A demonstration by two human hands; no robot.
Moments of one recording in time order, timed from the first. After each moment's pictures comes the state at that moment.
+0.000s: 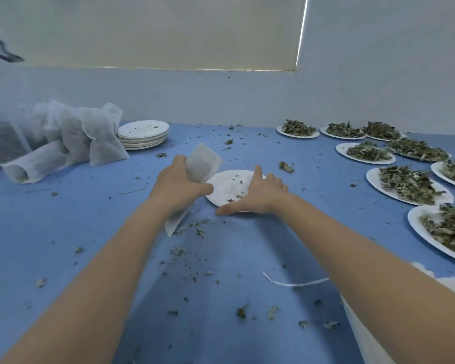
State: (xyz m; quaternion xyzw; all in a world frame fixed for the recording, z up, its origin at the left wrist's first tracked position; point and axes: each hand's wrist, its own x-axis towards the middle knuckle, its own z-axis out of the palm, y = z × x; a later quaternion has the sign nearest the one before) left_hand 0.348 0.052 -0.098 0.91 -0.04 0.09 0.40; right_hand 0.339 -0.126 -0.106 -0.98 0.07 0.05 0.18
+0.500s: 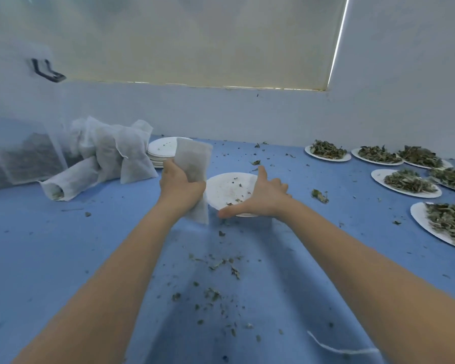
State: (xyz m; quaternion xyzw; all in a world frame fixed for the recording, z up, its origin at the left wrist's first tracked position) left_hand 0.388 0.095 -0.072 0.84 0.04 0.16 0.51; right_hand 0.387 -0.077 -0.072 -0.96 0.02 0.04 0.28
